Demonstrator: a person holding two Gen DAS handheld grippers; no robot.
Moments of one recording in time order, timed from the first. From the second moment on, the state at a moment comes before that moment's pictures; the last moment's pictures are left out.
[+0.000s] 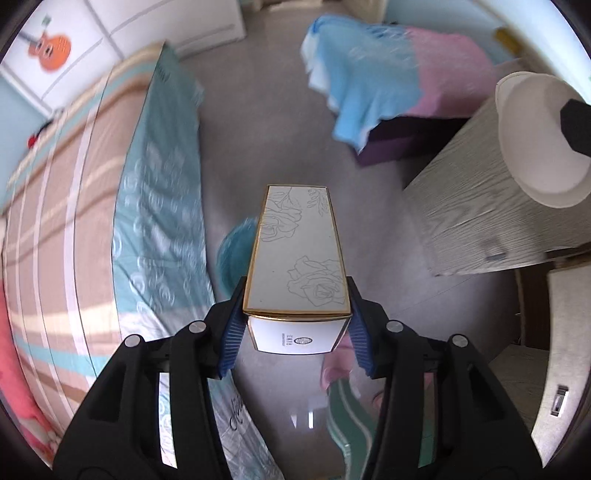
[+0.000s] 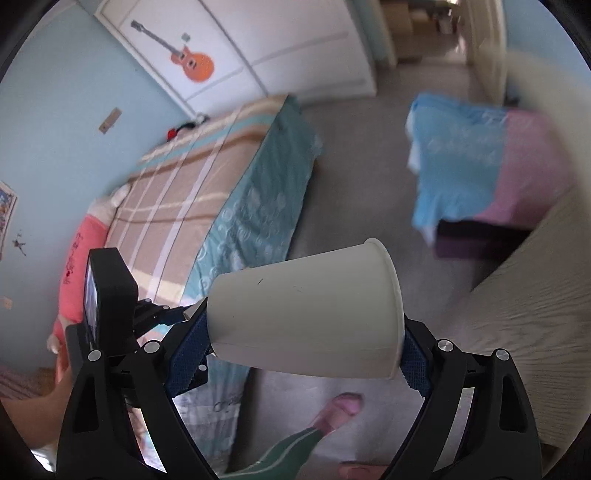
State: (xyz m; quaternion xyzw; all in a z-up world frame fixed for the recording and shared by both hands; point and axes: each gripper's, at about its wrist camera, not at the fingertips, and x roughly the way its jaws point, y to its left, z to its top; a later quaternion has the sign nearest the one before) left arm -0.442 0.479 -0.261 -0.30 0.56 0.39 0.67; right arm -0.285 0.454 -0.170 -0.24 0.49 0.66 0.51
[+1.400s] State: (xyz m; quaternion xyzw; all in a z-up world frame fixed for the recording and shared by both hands) left arm -0.543 0.506 -0.440 -0.43 0.53 0.41 0.61; right arm -0.370 0.563 -0.422 -0.27 0.61 0.61 0.42
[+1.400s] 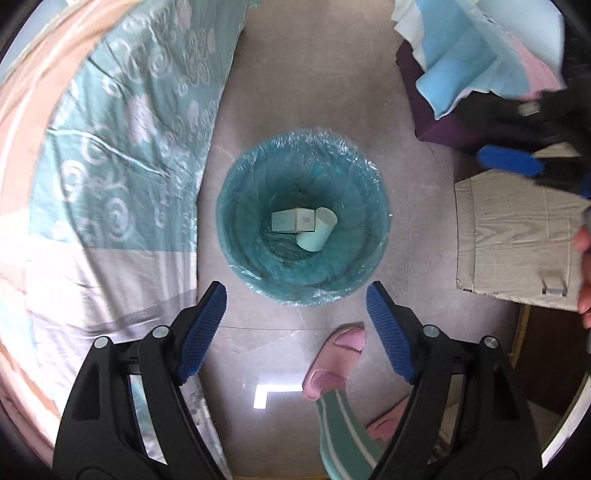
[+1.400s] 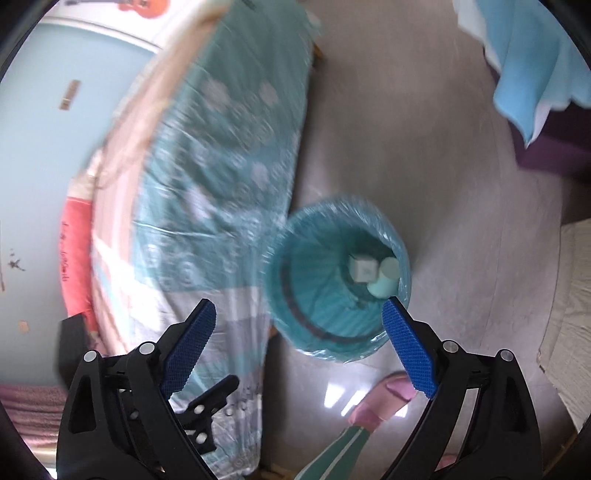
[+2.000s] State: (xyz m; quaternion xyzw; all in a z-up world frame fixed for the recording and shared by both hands) left arm -0.328 0.459 -0.143 -0.19 0.47 0.26 0.82; right arm -0.163 0.275 -0.048 -0.16 0.41 0.58 0.69
